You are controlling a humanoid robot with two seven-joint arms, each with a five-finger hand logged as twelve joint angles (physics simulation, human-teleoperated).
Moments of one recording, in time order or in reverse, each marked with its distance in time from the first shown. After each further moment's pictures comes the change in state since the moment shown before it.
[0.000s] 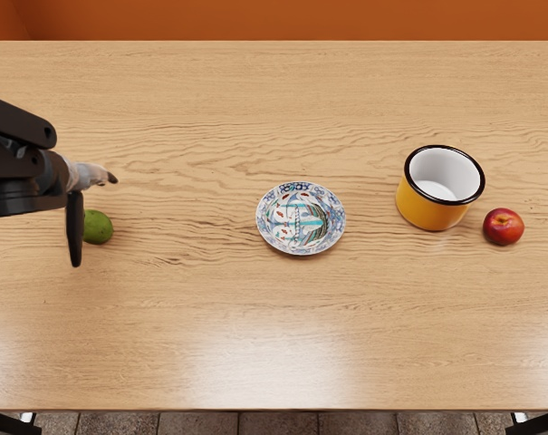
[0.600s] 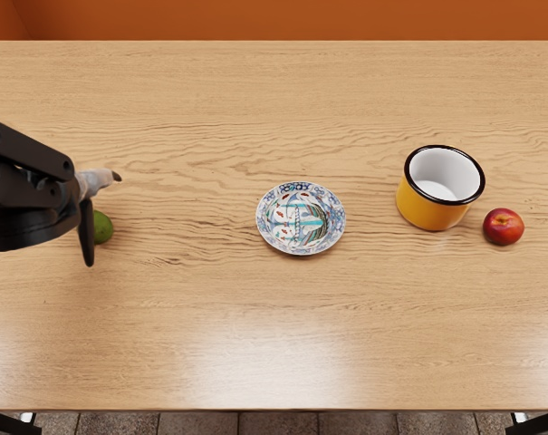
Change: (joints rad) left arm 0.105 -0.026 -0.026 0.002 0.001 0.202 -0.001; right arm 0.000 0.000 0.000 0.000 0.000 0.000 0.000
